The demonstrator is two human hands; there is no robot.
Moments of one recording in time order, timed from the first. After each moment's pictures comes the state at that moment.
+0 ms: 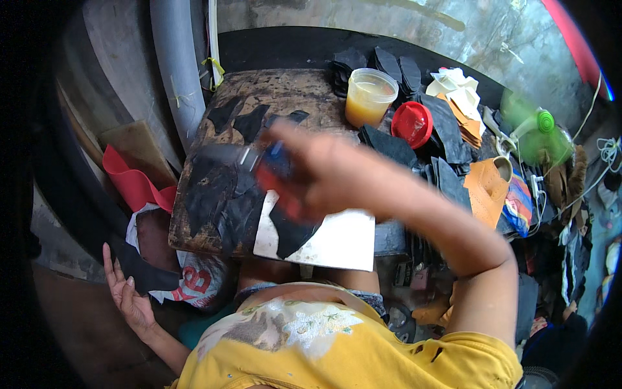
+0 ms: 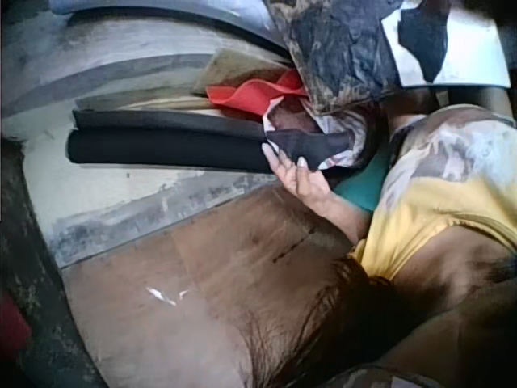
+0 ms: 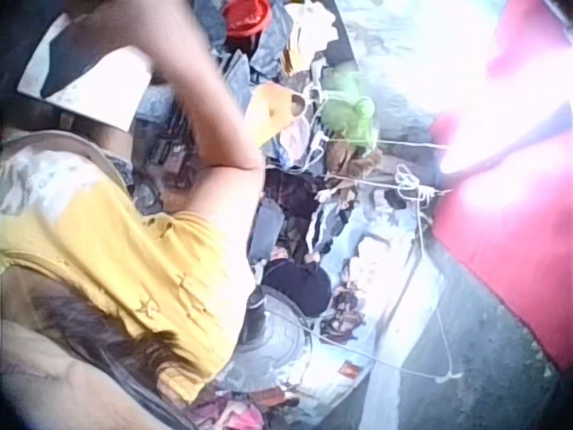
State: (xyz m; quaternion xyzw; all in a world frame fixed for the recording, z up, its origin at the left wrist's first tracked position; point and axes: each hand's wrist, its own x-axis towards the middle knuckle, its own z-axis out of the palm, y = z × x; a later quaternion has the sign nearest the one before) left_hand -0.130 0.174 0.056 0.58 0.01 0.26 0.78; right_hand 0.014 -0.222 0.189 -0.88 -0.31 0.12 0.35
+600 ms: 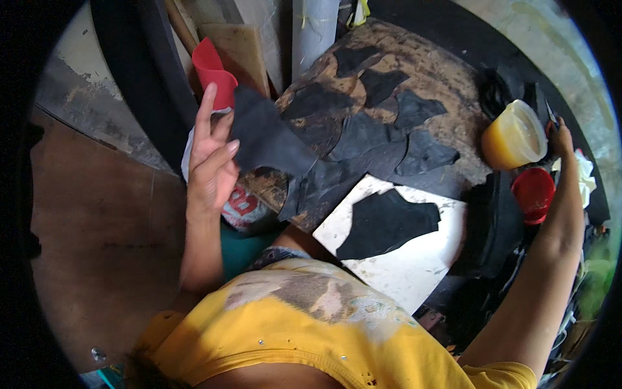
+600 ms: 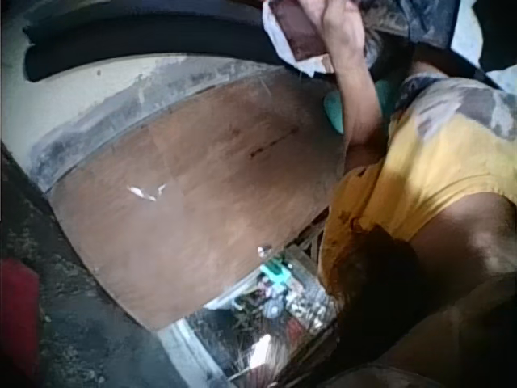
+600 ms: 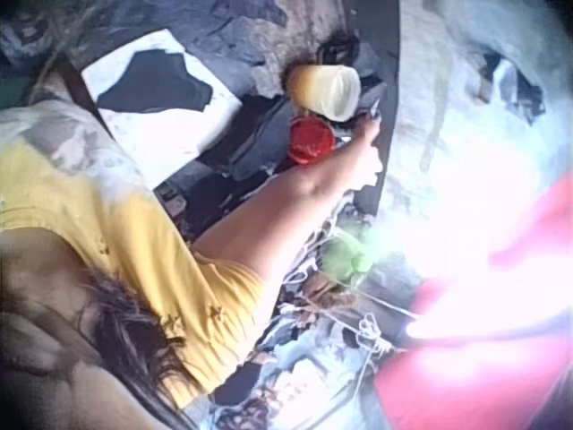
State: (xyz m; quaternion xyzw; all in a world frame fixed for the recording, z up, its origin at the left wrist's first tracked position) left_hand -0.019 0.098 0.062 0.51 -0.08 0.18 0.84; right_hand 0.449 -0.609 0.054 -0.99 0.01 -0.13 0.01
